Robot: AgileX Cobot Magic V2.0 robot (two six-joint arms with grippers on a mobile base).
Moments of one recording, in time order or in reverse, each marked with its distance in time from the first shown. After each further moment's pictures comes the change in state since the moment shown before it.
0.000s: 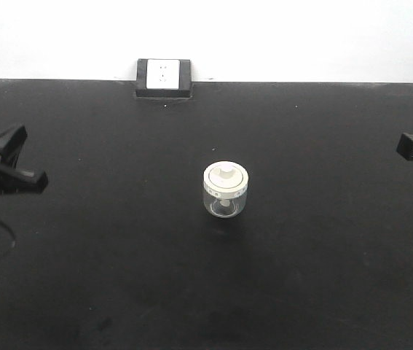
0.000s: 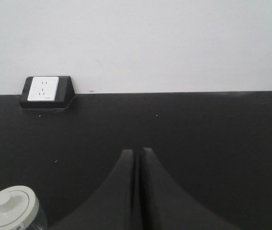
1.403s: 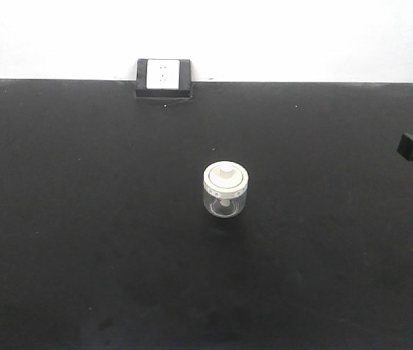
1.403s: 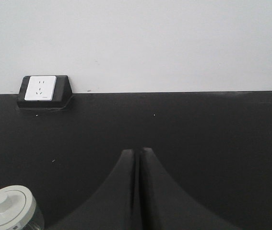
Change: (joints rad) left arm -0.001 -1.393 0.529 -0.046 0.826 -0.001; right arm 0.000 0.000 0.000 -0.005 0.008 0.000
